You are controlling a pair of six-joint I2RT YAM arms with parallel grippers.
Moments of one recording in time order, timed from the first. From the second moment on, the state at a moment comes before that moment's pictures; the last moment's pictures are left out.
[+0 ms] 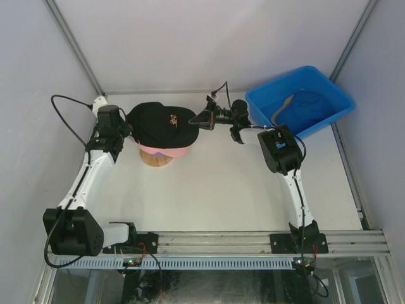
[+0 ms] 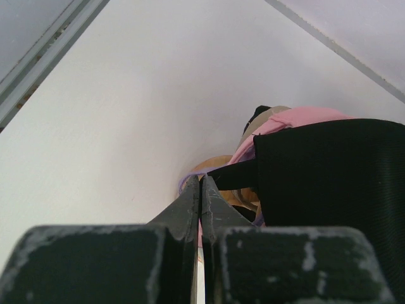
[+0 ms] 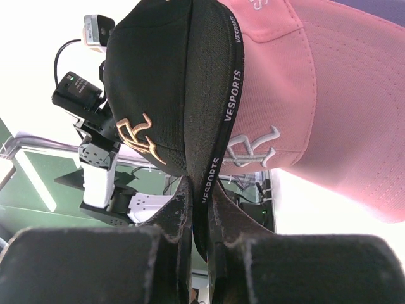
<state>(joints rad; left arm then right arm) -0.03 1.24 1.04 -0.33 -0.35 -0.50 0.42 2.40 1.59 1.03 -1.08 1.65</state>
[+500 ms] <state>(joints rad) -0.03 1.30 1.07 -0.32 -0.33 -0.51 0.42 2.41 1.59 0.88 -1.04 1.53</state>
